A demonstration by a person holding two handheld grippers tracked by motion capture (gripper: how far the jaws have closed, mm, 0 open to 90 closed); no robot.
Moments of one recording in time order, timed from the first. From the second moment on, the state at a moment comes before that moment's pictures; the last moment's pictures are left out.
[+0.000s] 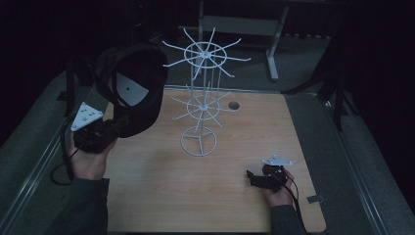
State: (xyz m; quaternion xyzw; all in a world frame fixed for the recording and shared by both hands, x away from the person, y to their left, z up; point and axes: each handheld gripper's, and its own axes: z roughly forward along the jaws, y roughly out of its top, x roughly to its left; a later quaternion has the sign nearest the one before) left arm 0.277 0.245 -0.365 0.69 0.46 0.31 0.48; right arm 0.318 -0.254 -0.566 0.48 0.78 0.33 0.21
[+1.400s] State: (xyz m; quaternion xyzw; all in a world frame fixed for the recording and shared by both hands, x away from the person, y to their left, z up) left arm 0.286 0.226 -0.347 0.69 0.44 0.33 0.47; right arm 0.319 -0.253 -0.566 0.48 0.79 0.34 0.21
